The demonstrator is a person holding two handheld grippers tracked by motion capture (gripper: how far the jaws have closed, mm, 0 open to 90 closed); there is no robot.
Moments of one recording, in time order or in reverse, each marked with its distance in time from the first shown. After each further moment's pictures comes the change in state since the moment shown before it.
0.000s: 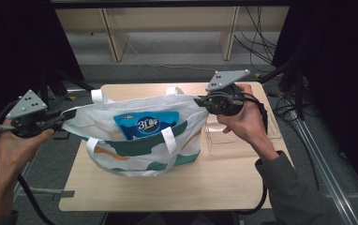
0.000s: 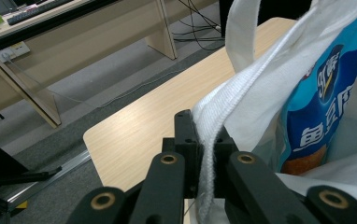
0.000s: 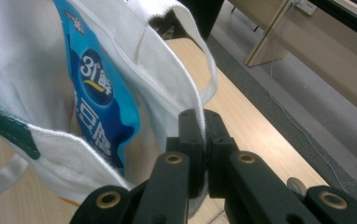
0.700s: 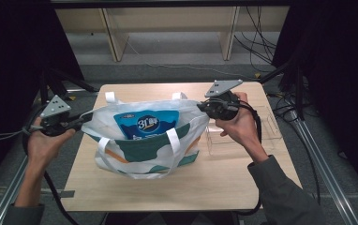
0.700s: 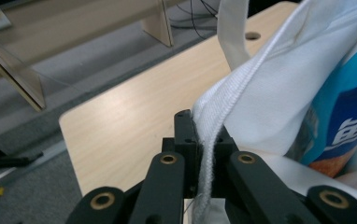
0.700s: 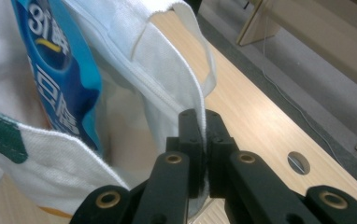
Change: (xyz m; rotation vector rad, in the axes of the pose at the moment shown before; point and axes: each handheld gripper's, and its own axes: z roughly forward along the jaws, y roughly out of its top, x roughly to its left) left arm 0.002 -0.036 0.067 0.048 -0.037 -0.051; right arm -0.011 -0.034 0.036 0.057 -0.044 0.039
